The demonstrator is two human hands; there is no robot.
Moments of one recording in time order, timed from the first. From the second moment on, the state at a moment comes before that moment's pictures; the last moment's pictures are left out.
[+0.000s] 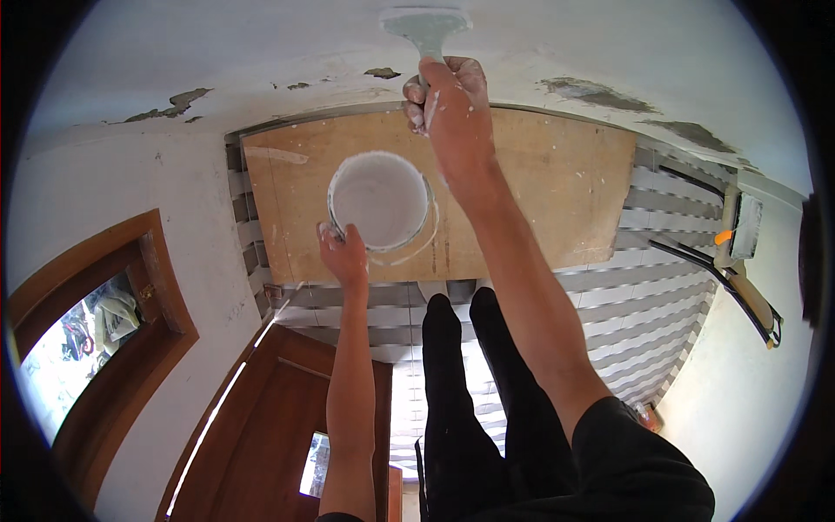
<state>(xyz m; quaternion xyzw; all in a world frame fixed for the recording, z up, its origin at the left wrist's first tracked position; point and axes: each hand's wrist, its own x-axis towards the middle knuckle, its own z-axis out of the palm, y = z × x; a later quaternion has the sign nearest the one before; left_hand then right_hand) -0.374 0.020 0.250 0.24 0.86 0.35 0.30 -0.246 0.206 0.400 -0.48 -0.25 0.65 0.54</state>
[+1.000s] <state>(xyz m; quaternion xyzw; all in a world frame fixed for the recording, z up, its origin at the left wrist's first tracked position) -0.396 -0.082 0.237 0.26 0.86 0.31 0.30 -0.229 0.211 0.313 -0.56 -0.27 0.66 0.43</state>
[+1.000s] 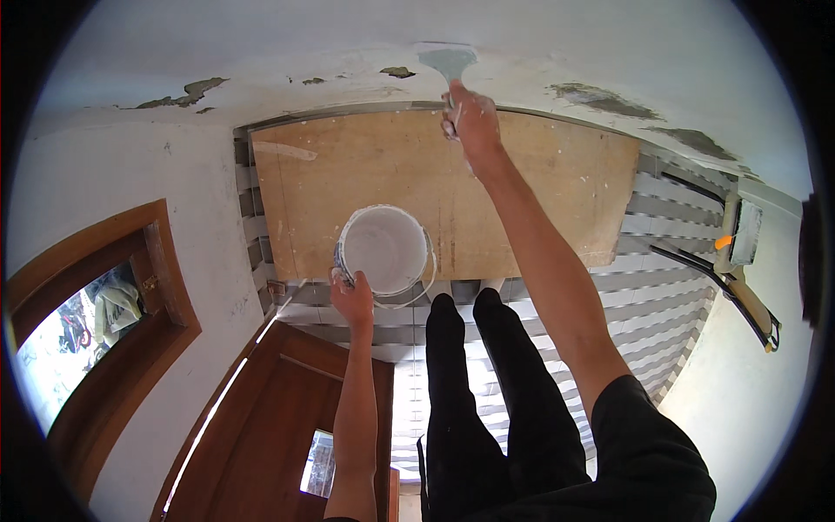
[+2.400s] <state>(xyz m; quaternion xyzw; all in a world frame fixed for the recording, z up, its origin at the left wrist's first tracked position) -0.383 -0.149 0.231 0.01 0.84 0.40 0.37 -0.128 0.195 0.546 -0.50 -0.35 0.56 0.56</state>
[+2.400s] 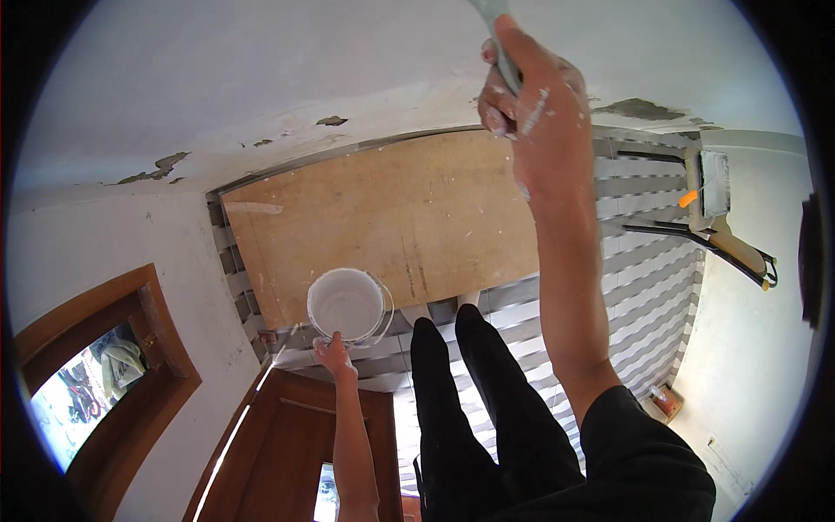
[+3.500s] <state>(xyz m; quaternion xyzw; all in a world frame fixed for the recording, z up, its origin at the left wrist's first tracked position) -0.365 -0.154 0.237 0.04 0.86 0.35 0.38 -0.087 0.224 0.424 -0.63 -0.30 0.53 0.48</state>
